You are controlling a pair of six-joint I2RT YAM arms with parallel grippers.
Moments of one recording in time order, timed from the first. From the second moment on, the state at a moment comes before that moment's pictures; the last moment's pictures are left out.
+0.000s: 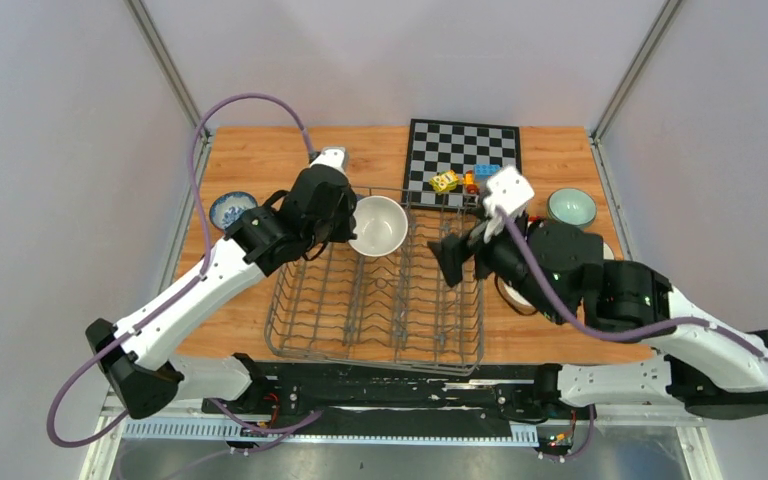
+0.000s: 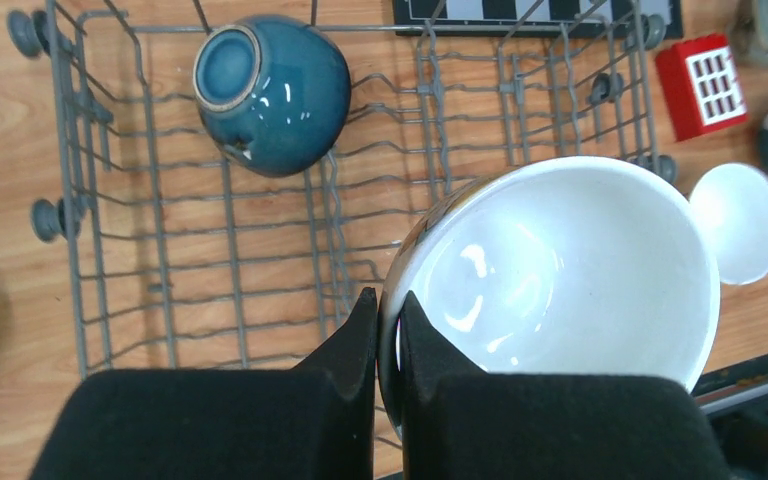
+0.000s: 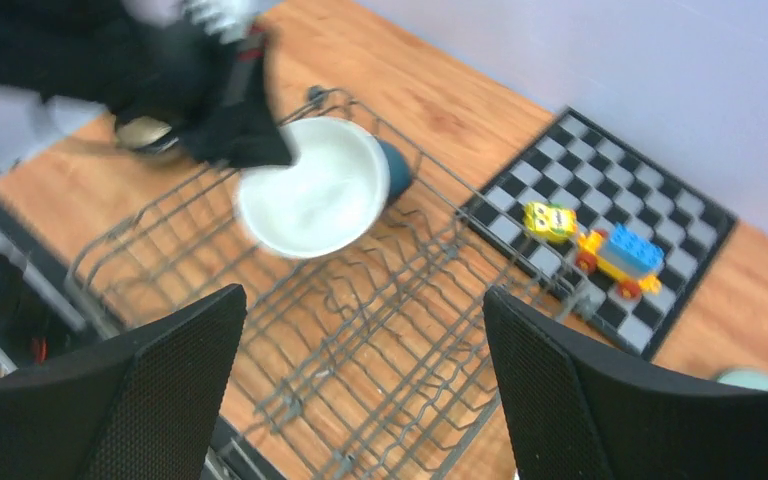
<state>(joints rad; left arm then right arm) -0.77 1.27 1.36 -0.76 -0.32 -0.50 1.40 0.97 1.48 -0.73 0.66 0.02</state>
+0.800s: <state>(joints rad) -0.82 1.13 1.13 -0.78 -0.46 -1.01 0.89 1.23 1.32 -0.67 0.21 0.60</state>
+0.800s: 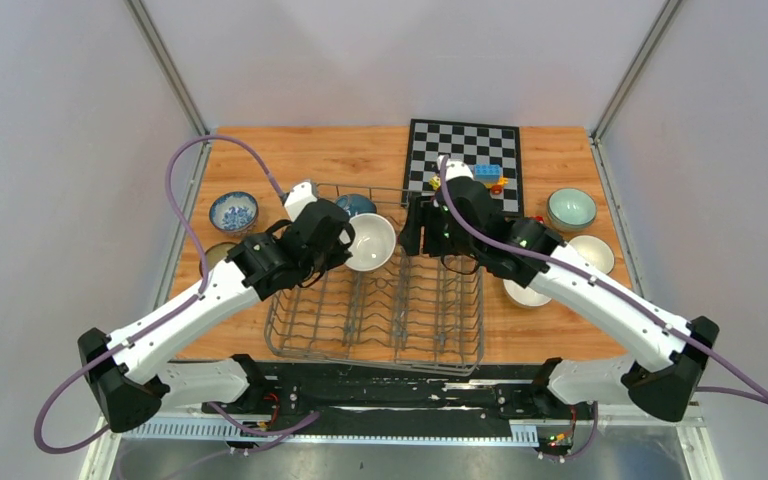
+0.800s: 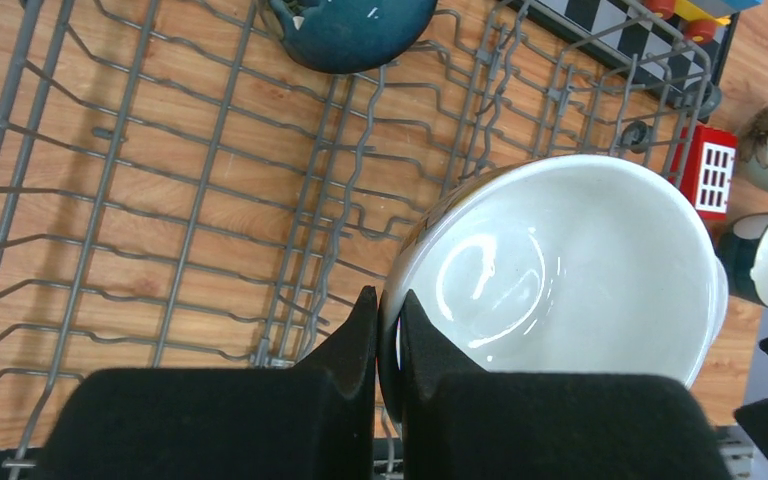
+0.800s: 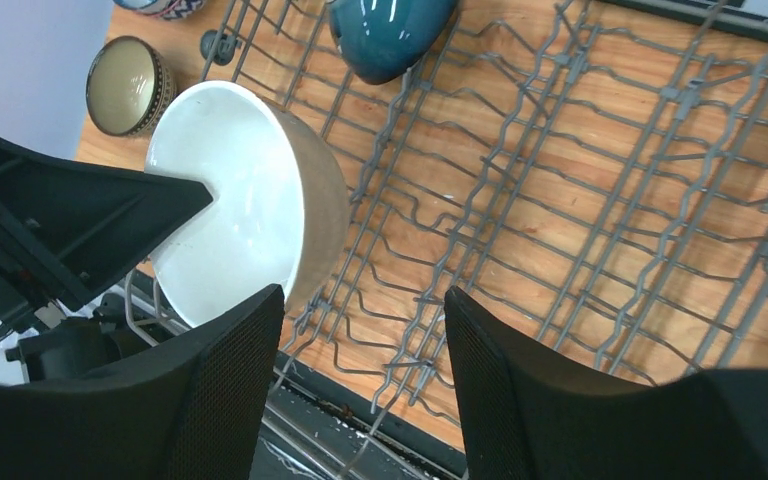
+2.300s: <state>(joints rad) -0.93 1.25 1.24 -0.90 -0.62 -1.01 0.90 1.47 1.43 -0.69 0.19 0.49</state>
